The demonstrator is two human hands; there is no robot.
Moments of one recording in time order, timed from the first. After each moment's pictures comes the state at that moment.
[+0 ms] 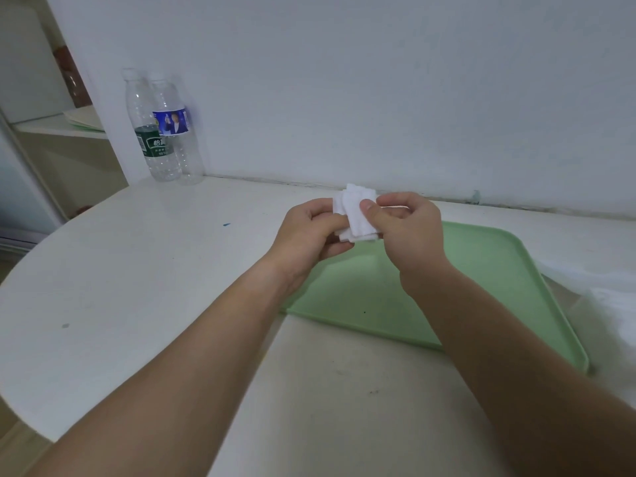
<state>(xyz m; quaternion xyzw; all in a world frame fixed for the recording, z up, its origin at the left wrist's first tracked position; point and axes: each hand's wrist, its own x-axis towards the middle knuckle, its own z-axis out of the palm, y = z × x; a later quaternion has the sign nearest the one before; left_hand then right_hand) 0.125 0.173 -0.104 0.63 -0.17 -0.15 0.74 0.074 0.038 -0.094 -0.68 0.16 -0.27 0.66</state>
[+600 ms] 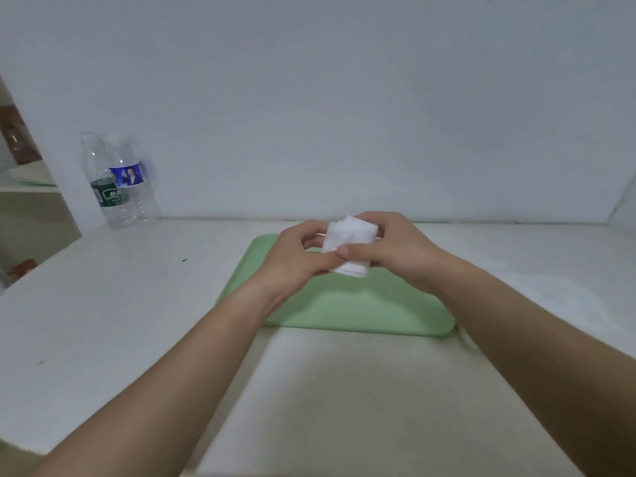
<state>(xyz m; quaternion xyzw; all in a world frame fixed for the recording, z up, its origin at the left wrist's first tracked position) 0.046 0.144 -0.062 0.68 -0.31 -0.12 0.65 -0.037 -0.016 -0.032 -0.82 0.05 -0.14 0.55</state>
